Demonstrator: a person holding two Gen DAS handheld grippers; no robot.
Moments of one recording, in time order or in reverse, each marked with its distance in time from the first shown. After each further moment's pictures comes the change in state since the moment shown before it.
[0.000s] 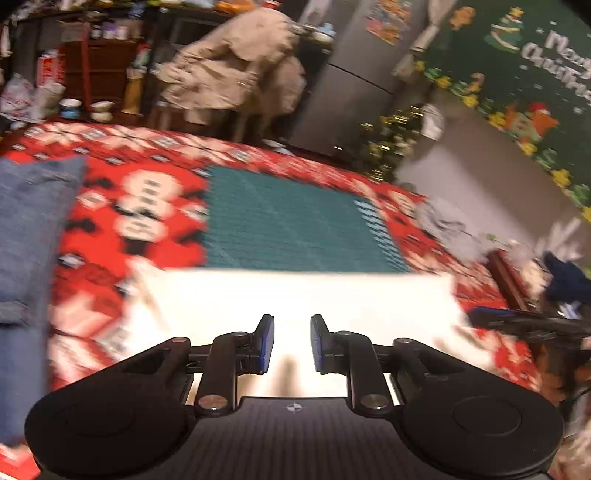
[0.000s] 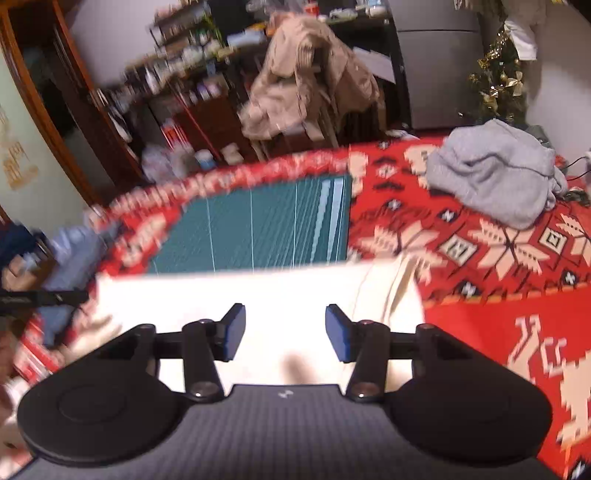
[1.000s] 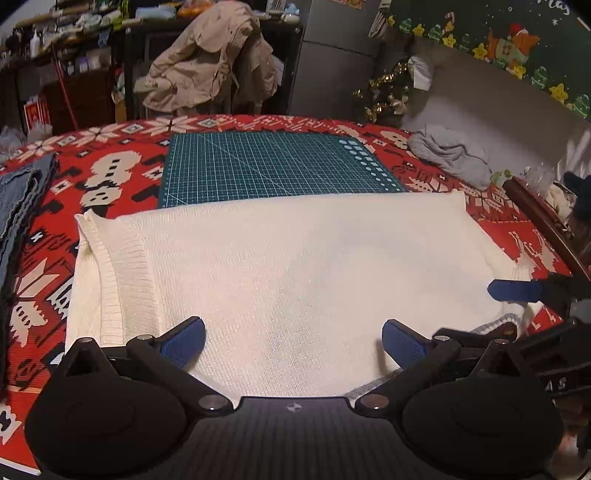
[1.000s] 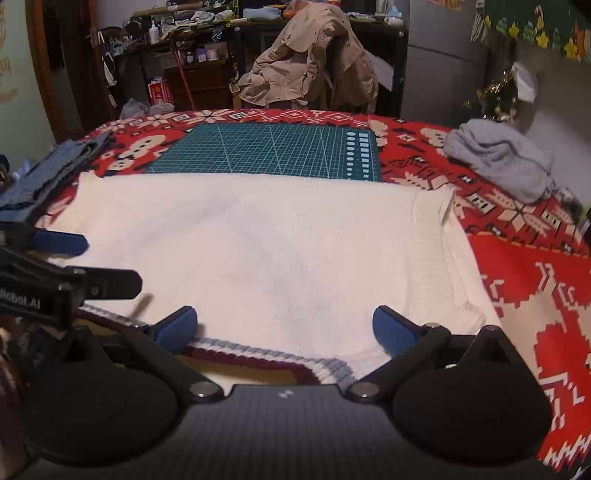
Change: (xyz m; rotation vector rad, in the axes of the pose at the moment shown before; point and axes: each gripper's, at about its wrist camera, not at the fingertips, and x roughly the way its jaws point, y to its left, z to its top) left arm 0.043 -0.040 -0.058 0.169 0.039 0.142; right arm 0.024 0.074 -0.088 -0.150 0.010 -0.129
